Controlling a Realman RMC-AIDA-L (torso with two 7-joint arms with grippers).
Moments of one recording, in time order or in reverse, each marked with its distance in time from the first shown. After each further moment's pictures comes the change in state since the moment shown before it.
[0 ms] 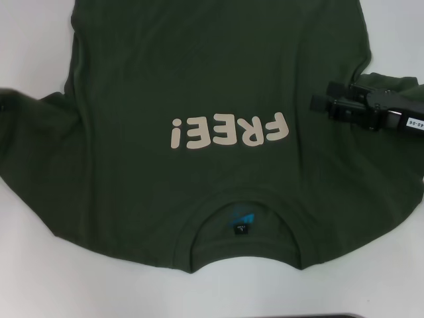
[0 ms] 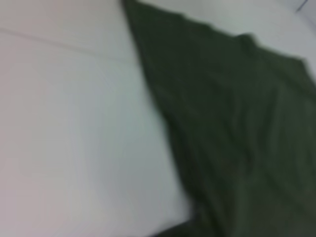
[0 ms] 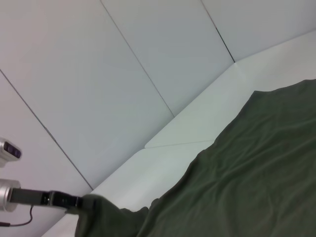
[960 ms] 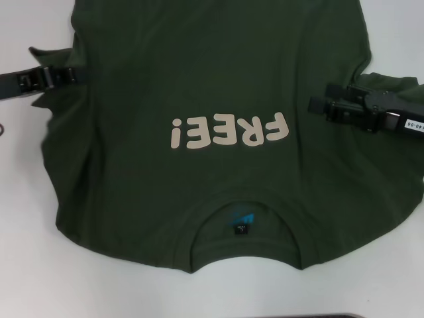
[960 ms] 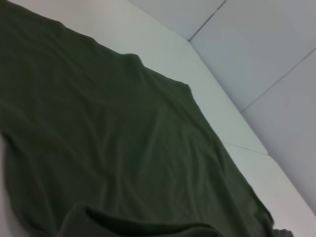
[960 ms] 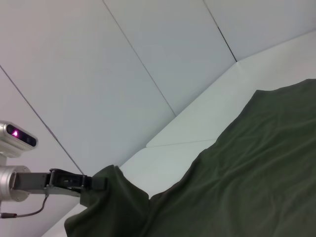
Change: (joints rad) left arm -0.076 -0.065 0.011 -0.069 -0.131 0.087 -0.002; right arm -0.001 0.003 -0.003 0.002 0.000 -0.001 -0.006
